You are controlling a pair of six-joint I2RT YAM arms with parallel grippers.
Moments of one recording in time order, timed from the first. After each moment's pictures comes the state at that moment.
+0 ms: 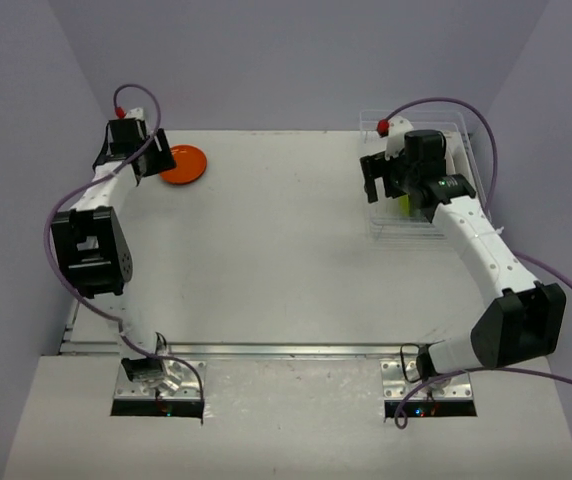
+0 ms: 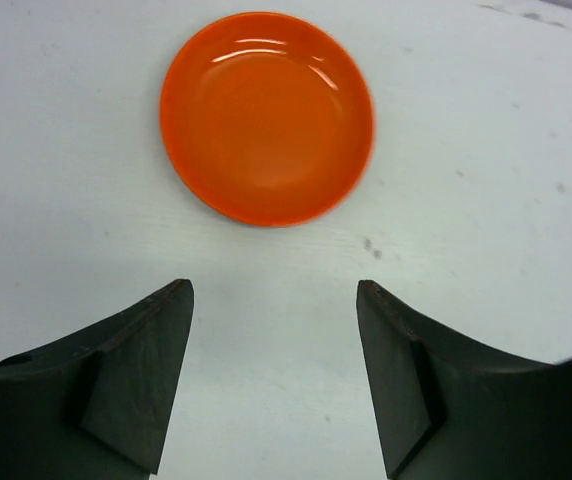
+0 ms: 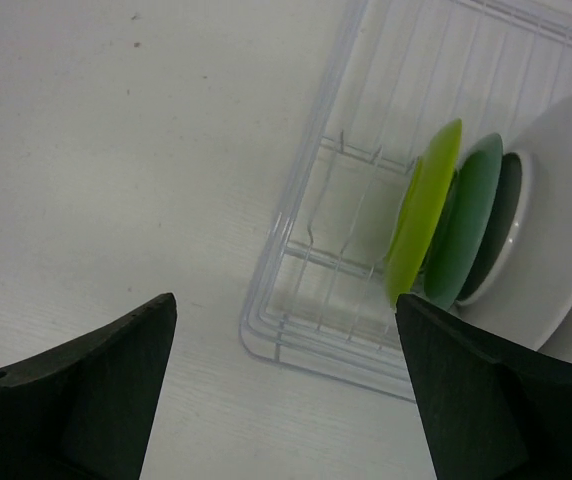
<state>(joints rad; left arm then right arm) 0.20 1.91 1.52 -0.29 0.13 -0.20 0.22 1.42 1.25 -0.45 0.00 -0.16</state>
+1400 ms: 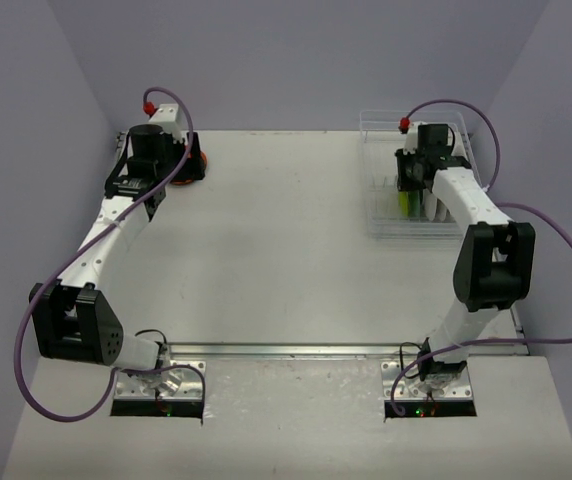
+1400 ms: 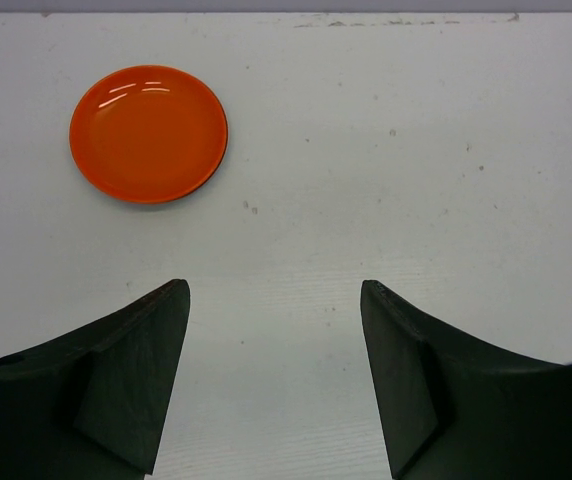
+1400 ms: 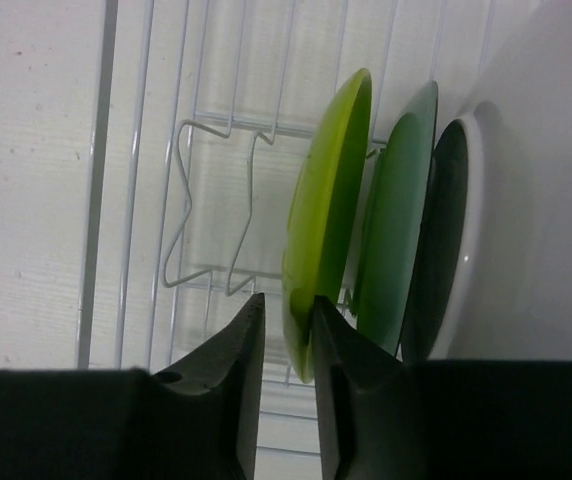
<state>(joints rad) -0.07 1.40 1.23 -0.28 0.02 -0.10 0.02 1.78 1.39 -0.43 -0.03 -0.10</state>
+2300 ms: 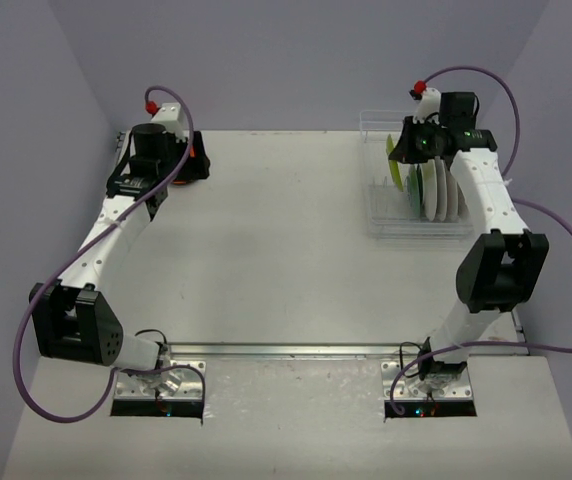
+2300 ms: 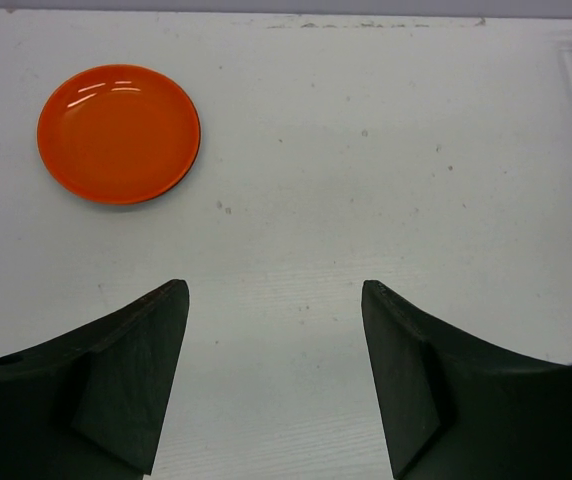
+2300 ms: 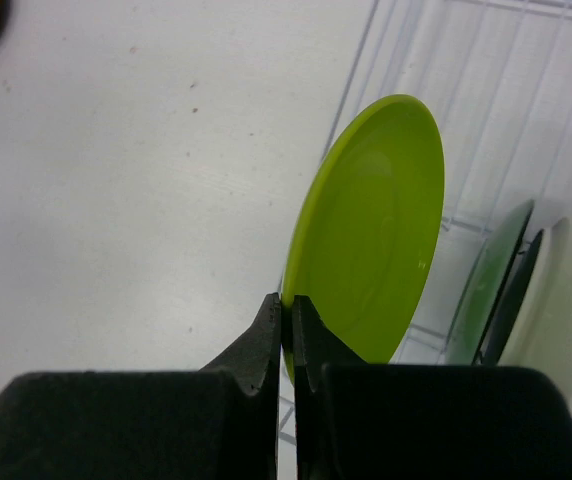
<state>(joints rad) -0.09 1.40 1.24 -0.29 0.04 -0.14 -0.03 1.77 1.66 -0.61 -0.38 -0.04</state>
